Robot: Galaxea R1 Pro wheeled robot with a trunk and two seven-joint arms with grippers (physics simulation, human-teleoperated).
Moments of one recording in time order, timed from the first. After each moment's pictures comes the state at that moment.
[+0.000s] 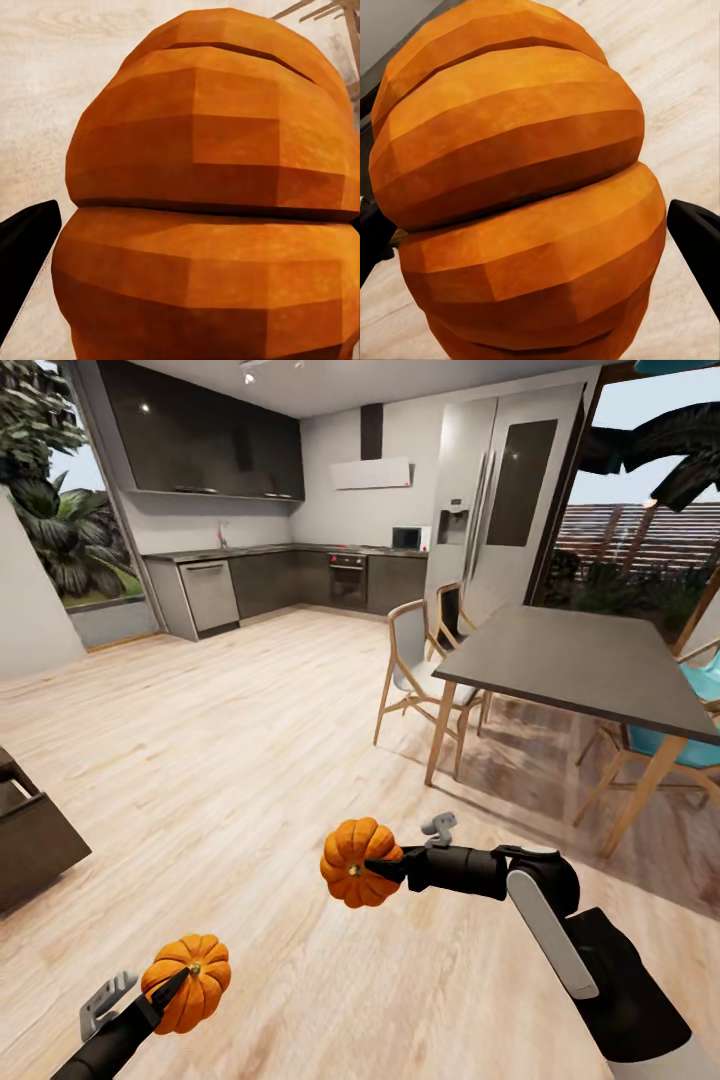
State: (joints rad) left arm 0.04 0.04 0.47 -1.34 0.57 0.51 -0.41; right arm -0.50 -0.17 0.30 -1.62 -0.58 0.96 0.40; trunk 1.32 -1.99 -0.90
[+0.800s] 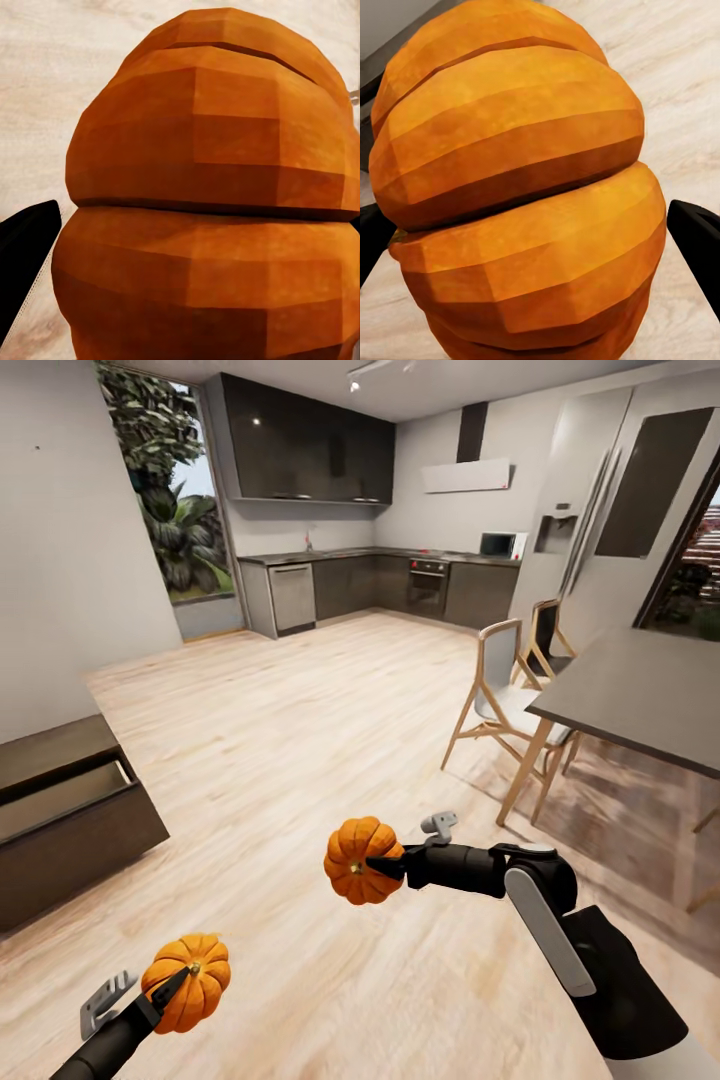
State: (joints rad) left arm 0.04 0.04 0.47 -1.34 0.57 0.51 -0.41; right arm -0.51 -0.16 0.31 -1.62 -0.58 0.97 0.34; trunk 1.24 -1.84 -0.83
